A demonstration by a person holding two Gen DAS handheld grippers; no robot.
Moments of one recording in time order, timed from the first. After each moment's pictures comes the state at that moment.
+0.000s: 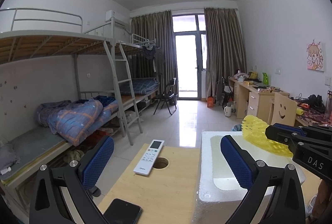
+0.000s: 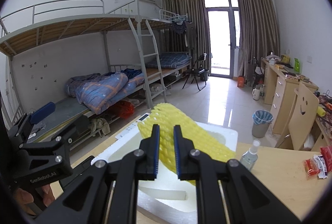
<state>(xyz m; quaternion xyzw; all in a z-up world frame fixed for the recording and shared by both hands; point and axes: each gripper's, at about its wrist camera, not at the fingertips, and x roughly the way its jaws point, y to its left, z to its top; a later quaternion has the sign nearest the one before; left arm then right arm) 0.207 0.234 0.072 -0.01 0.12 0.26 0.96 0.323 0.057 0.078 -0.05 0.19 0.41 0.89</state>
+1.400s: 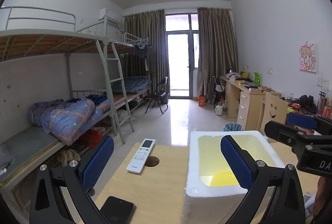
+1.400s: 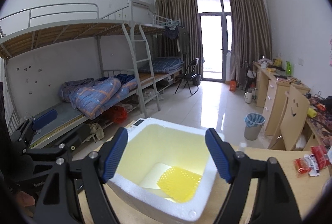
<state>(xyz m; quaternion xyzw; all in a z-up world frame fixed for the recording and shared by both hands) 0.196 0.227 0.081 -0.02 0.13 0.23 0.96 0.299 0.048 0.099 -0.05 0.18 0.38 0.91</state>
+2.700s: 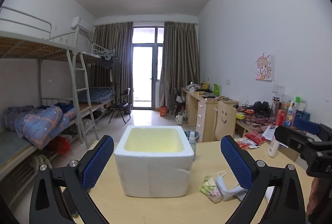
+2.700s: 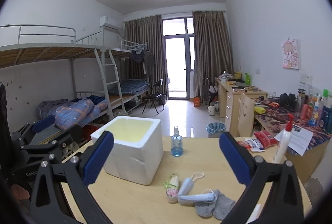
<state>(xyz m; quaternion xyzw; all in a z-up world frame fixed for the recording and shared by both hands) 0.091 0.095 0.094 -0.02 0.08 0.10 0.99 0.192 -0.102 0.097 -0.01 0.10 0.27 0.96</state>
